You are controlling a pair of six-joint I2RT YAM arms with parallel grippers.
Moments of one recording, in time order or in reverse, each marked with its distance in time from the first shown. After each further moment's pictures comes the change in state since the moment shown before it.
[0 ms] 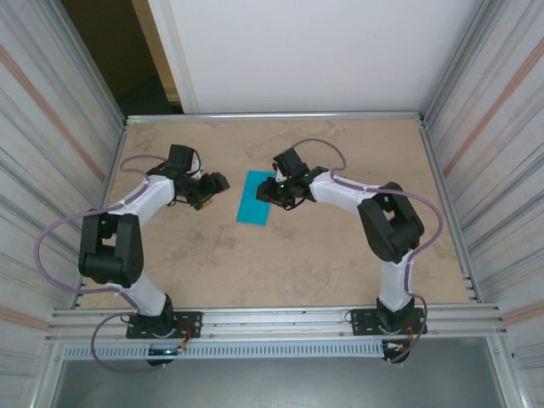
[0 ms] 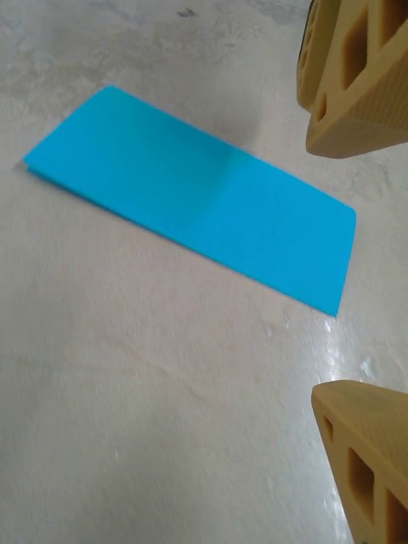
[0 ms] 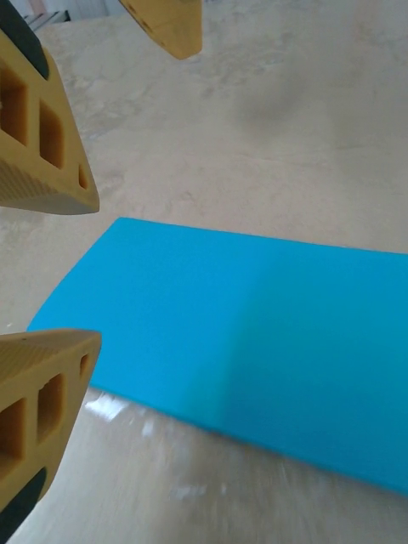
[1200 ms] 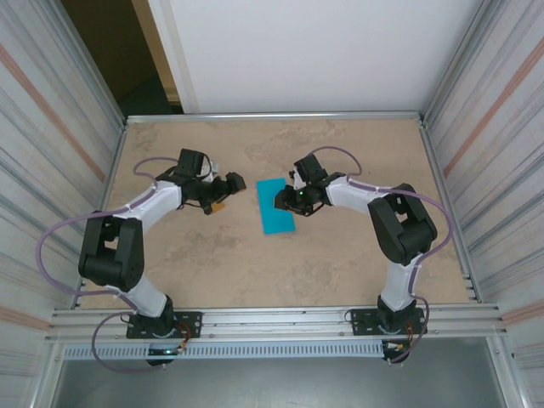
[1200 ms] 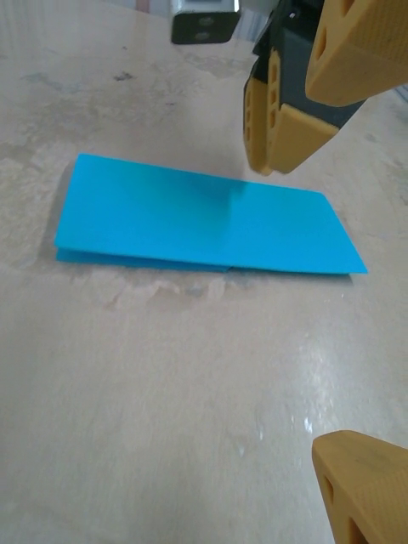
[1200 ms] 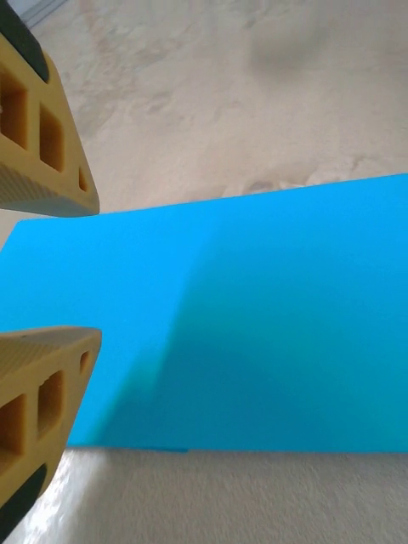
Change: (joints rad) left arm -0.097 -0.011 -0.045 0.121 0.121 -0.025; right arm -0.100 -0.092 -0.198 0.027 -0.071 -0.101
